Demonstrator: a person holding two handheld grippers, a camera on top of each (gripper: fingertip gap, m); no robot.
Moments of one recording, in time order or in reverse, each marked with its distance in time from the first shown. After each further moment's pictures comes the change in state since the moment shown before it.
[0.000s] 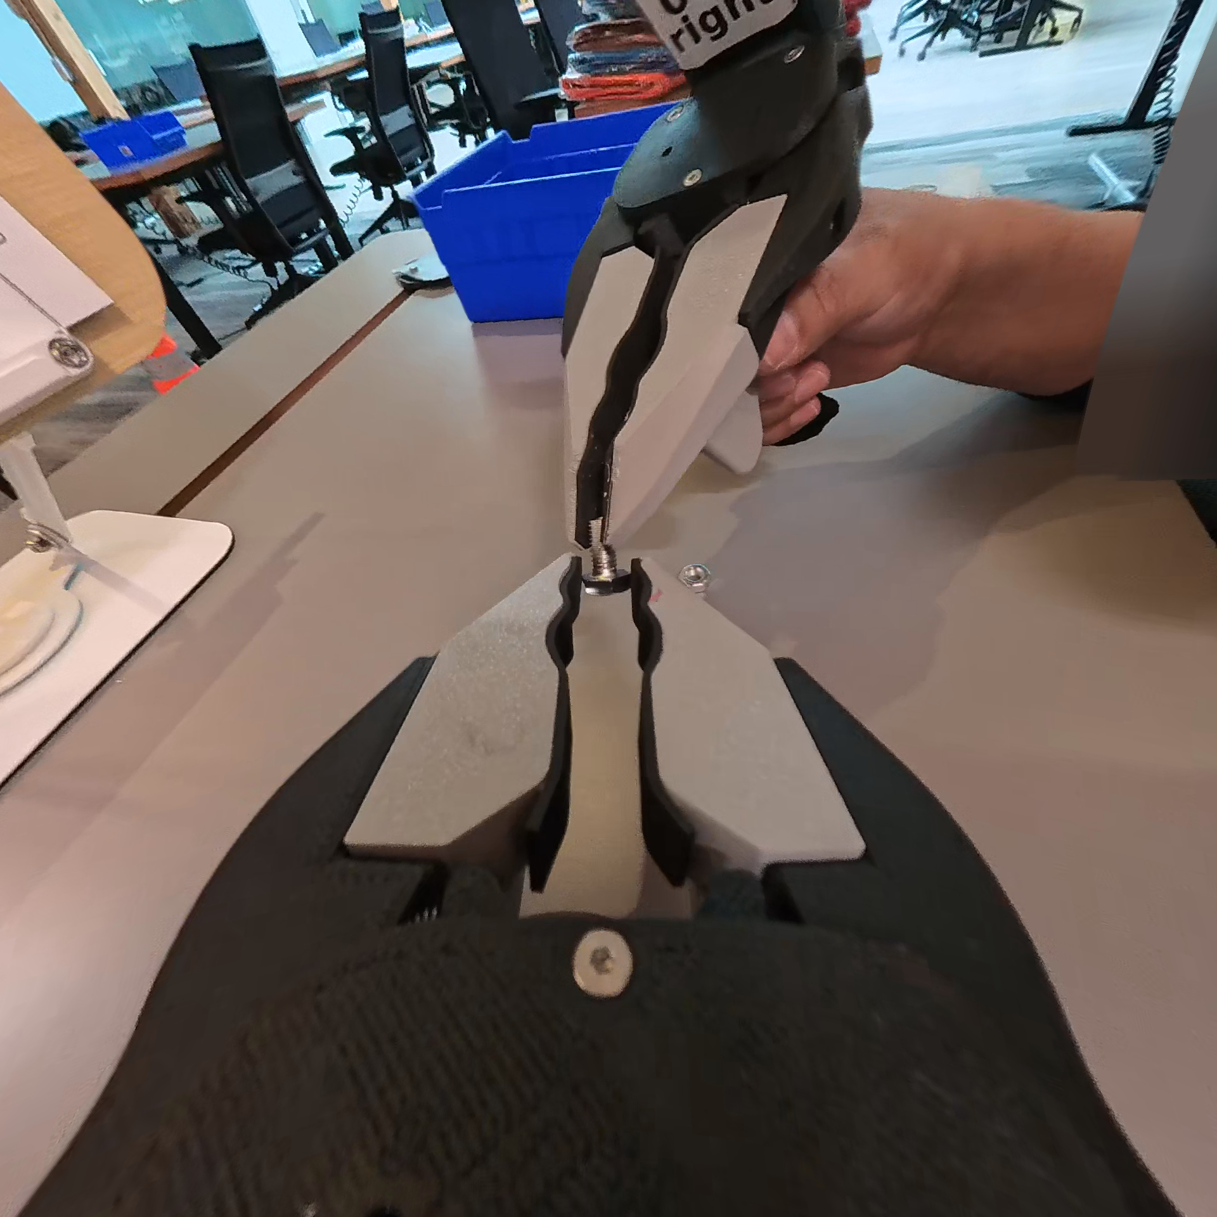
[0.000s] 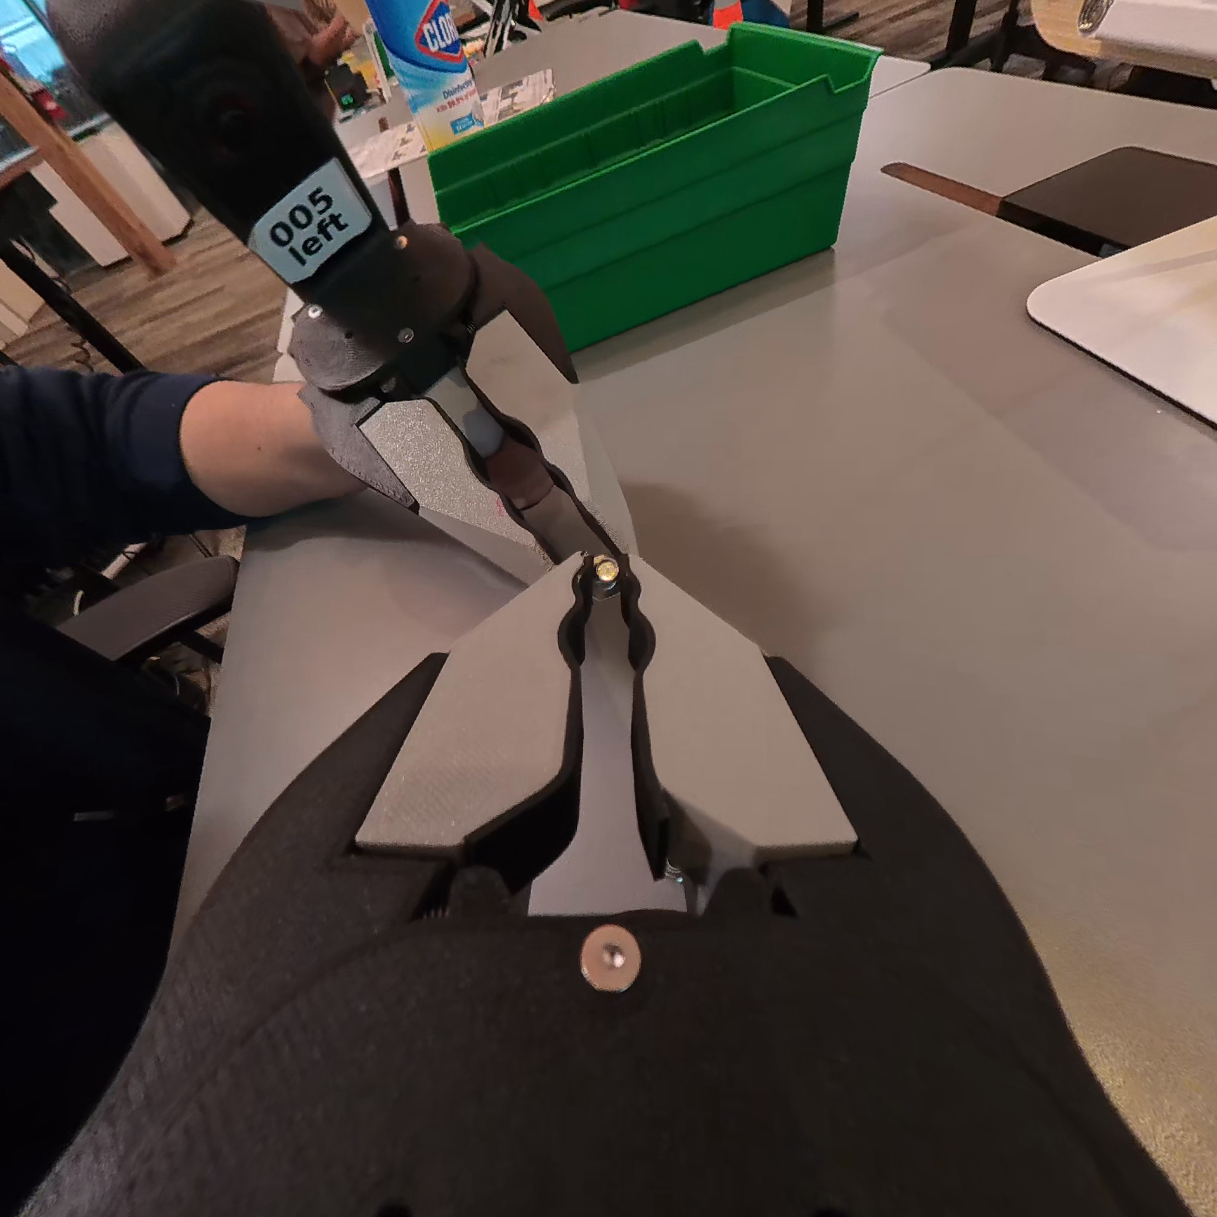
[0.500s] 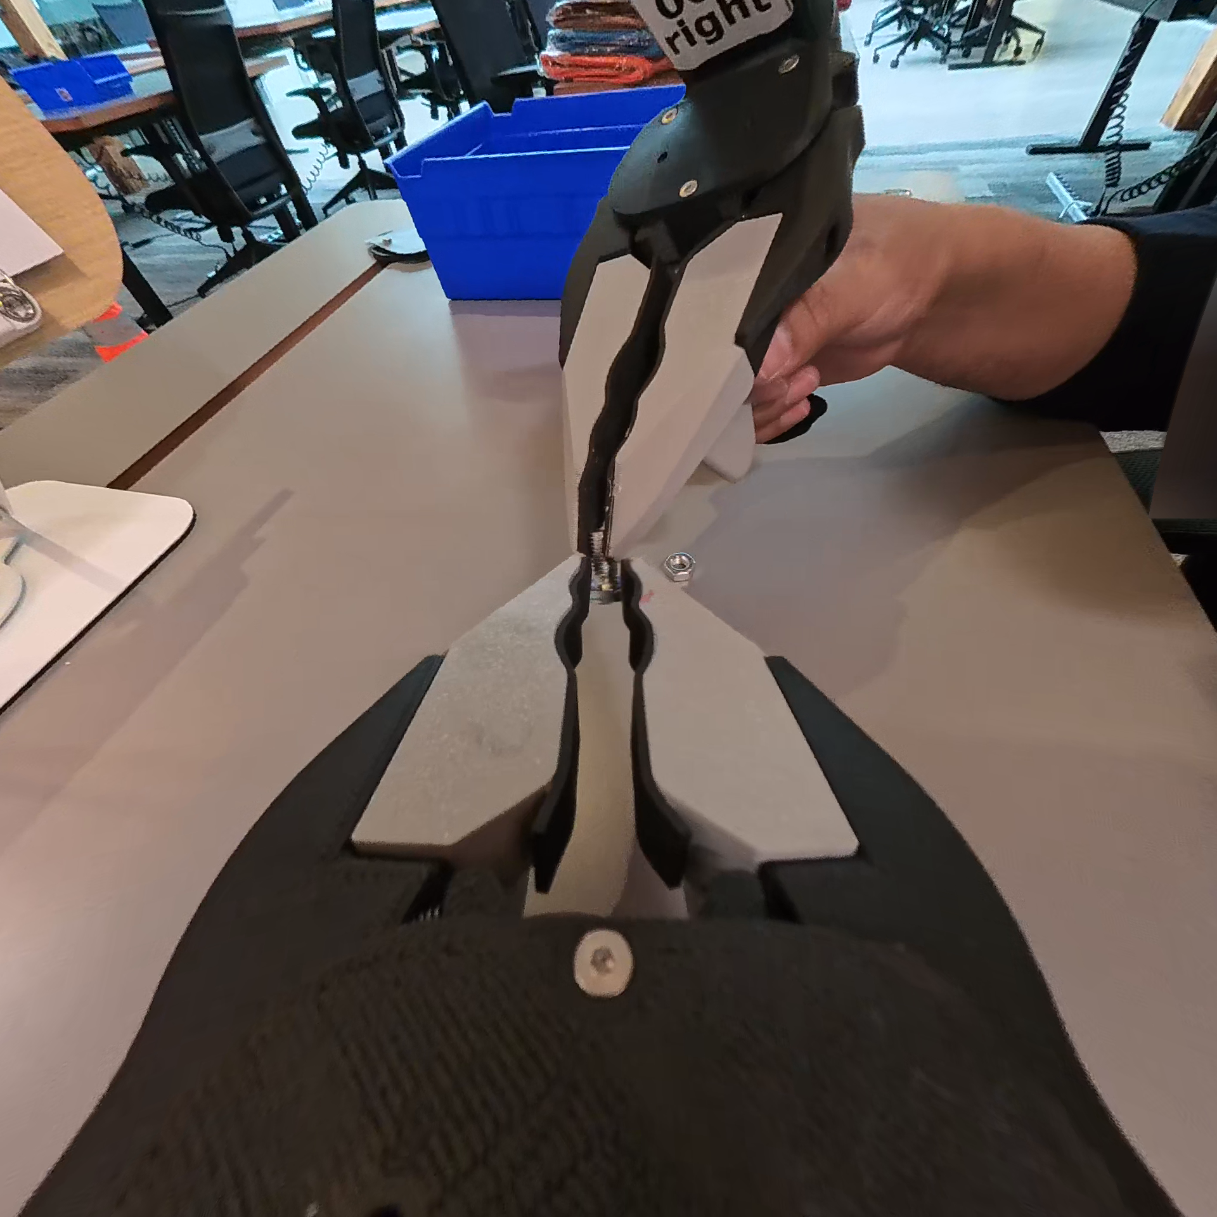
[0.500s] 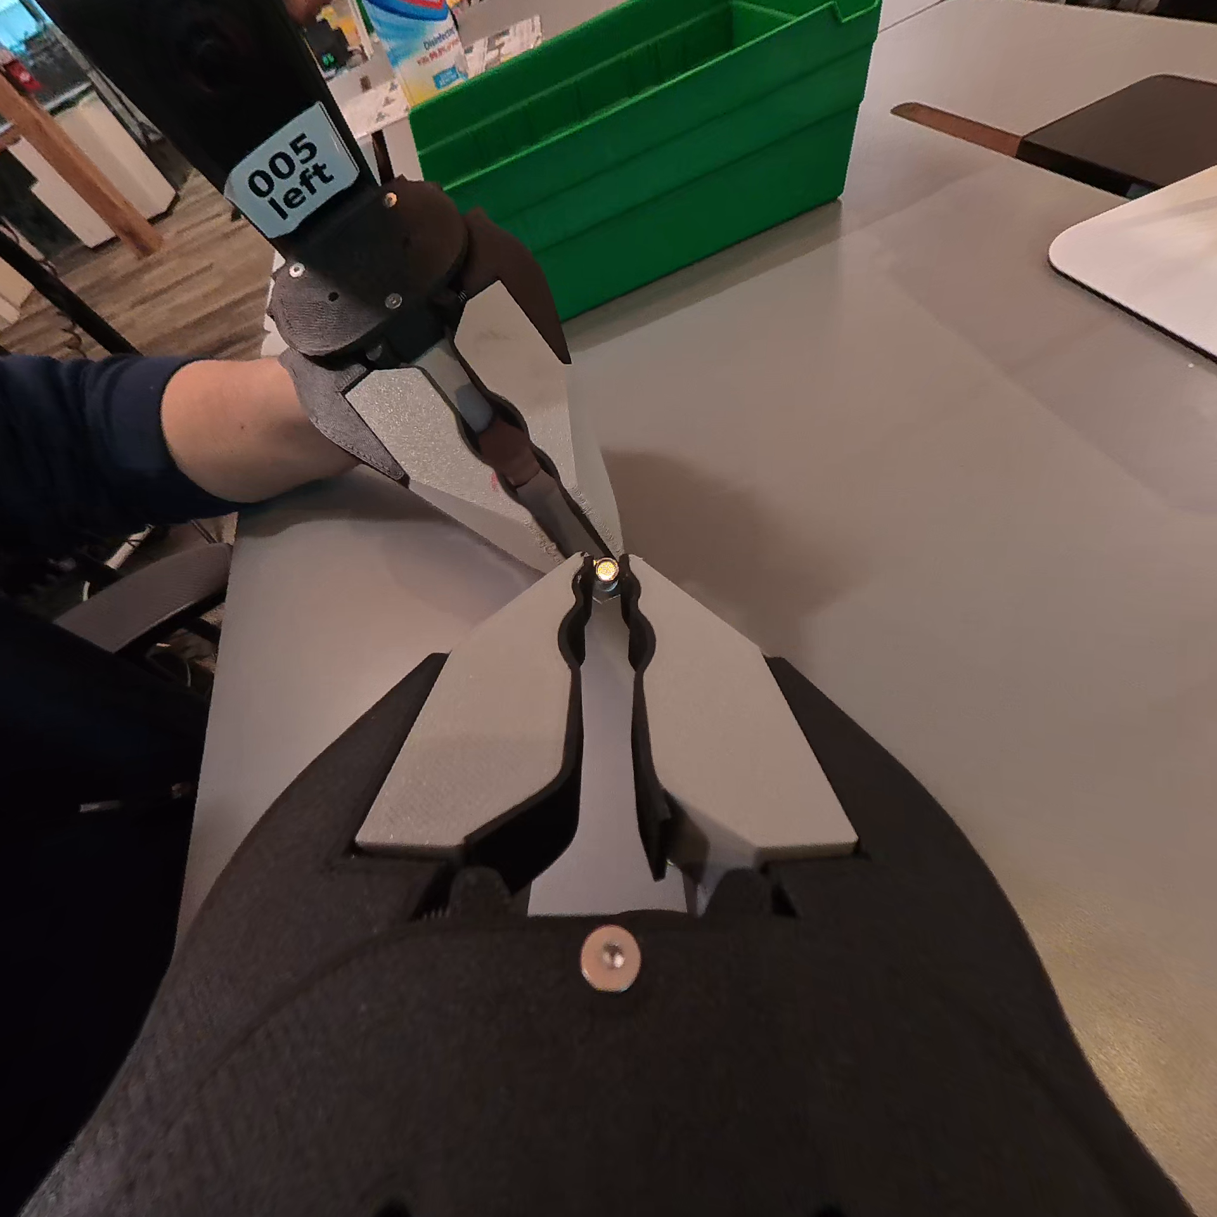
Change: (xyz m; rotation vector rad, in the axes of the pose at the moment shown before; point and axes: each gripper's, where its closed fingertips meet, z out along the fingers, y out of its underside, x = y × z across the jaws) left arm 0.002 0.004 -0.002 -0.017 0.040 -0.048; right arm 0.002 0.009 0.005 -0.044 0.001 0.026
